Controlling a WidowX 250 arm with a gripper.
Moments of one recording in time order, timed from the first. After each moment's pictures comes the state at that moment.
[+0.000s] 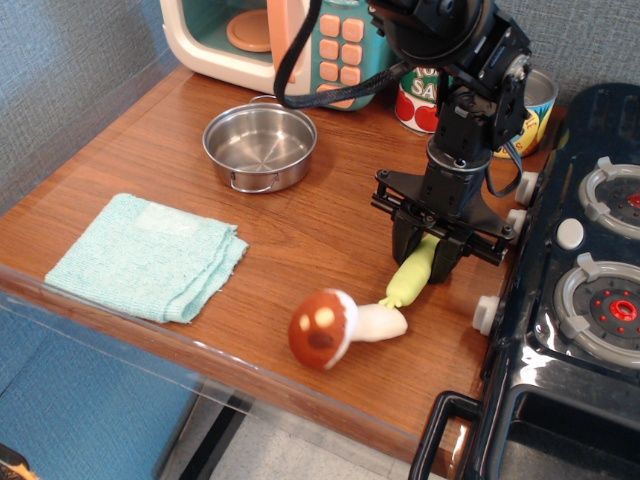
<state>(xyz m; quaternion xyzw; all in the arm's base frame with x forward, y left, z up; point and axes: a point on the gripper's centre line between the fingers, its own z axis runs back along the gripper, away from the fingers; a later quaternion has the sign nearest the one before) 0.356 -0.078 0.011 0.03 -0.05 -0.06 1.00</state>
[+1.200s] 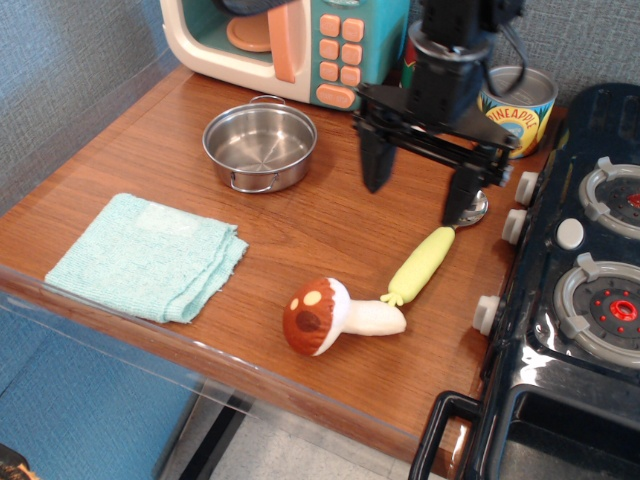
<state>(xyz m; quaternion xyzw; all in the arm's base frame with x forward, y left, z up) 0.332 -0.064 0.091 0.01 -0.03 -0.05 1.00</state>
